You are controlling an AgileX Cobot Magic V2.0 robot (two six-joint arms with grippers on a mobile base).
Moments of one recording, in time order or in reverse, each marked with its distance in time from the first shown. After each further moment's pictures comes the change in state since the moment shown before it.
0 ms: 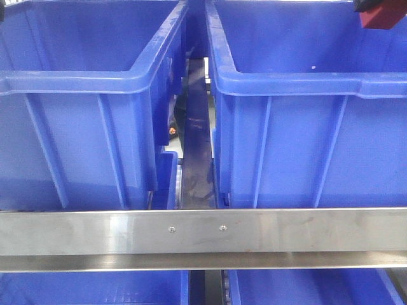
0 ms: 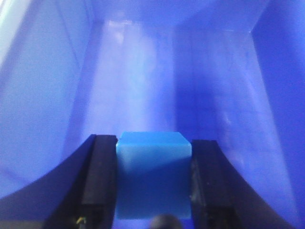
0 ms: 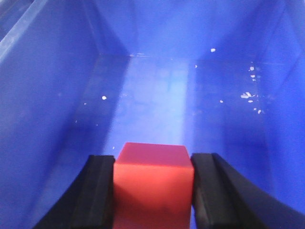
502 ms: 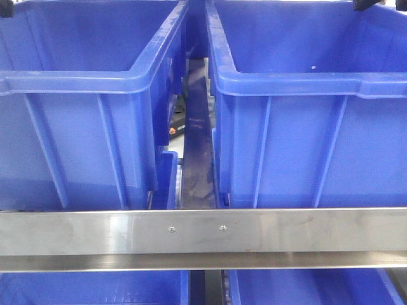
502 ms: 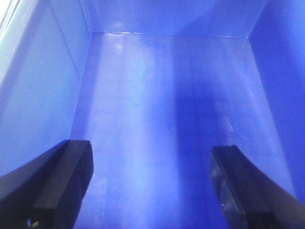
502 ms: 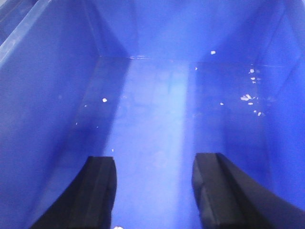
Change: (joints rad) left arm 0.000 0.000 -0.002 0.020 -0.015 0.000; right arm 0.000 0.000 0.000 0.000 -0.006 0.001
